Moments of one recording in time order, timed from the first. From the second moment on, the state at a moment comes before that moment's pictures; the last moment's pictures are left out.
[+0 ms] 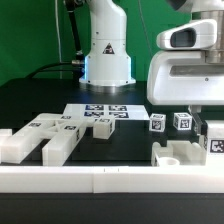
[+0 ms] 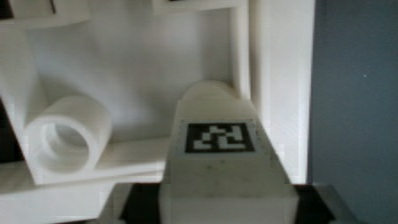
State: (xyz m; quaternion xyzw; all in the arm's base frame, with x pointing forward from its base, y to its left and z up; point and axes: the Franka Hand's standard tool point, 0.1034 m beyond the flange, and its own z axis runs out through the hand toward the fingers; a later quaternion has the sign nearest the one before) arm 0.636 0.122 0.073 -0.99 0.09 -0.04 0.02
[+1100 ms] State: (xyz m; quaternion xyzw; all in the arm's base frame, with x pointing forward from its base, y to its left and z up) arm 0.635 0.126 0.073 -0.90 0.44 -0.03 0.05
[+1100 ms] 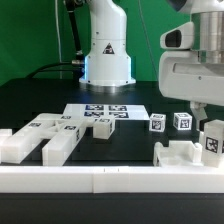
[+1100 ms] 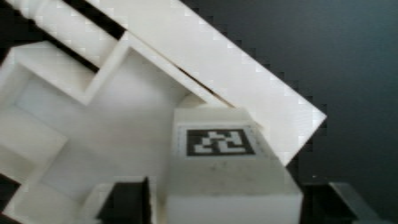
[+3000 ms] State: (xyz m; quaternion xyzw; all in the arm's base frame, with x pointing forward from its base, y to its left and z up) arm 0.637 0.122 0.074 -0.98 -0.17 -0.05 0.01
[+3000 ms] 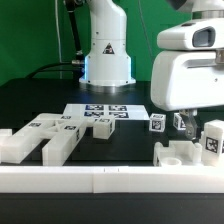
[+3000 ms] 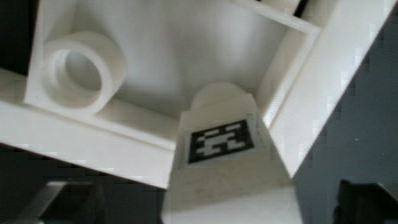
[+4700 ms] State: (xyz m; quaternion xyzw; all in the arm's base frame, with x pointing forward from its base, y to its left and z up) arm 0.636 0.112 0.074 -0.98 0.19 -0.04 0.02
